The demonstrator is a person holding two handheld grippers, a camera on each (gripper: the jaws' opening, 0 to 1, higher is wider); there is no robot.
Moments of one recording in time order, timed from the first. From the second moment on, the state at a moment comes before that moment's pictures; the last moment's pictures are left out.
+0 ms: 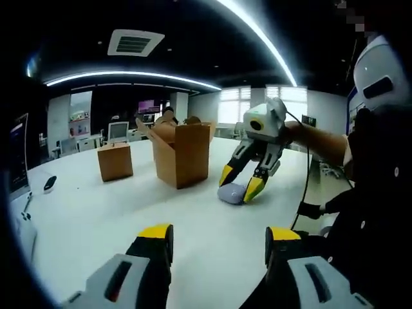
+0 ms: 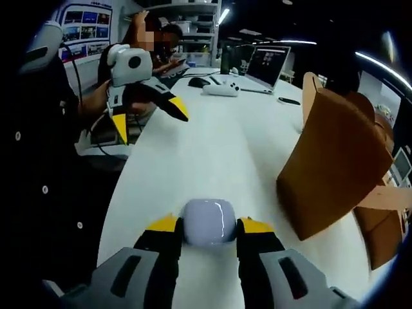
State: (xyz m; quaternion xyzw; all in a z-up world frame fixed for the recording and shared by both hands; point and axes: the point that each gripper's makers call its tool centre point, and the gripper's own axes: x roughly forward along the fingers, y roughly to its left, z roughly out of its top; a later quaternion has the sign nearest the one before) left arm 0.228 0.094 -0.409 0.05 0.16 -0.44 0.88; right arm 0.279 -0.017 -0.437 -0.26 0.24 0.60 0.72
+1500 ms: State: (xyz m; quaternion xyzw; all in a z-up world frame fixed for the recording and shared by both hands) left arm 0.244 0.143 -0.372 0.06 0.20 -0.33 0.92; right arm 0.237 -0.197 -0.356 -0.13 0.17 0.31 0.93
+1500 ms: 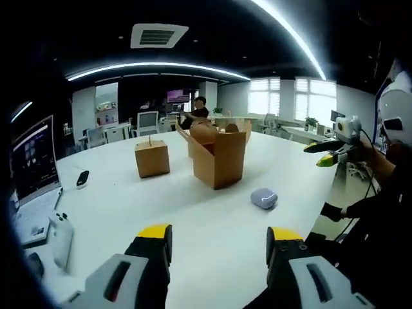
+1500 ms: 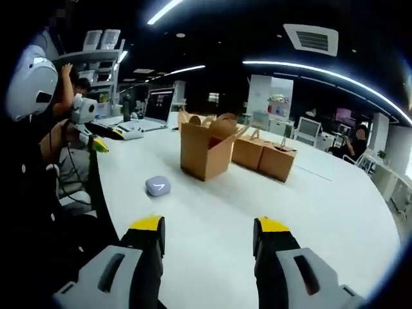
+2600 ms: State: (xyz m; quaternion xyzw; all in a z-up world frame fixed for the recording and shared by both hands) left arm 0.260 0.162 -0.334 0.06 0.19 -0.31 0.93; right arm 0.249 -0.204 -0.329 -0.14 0.20 0.32 0.92
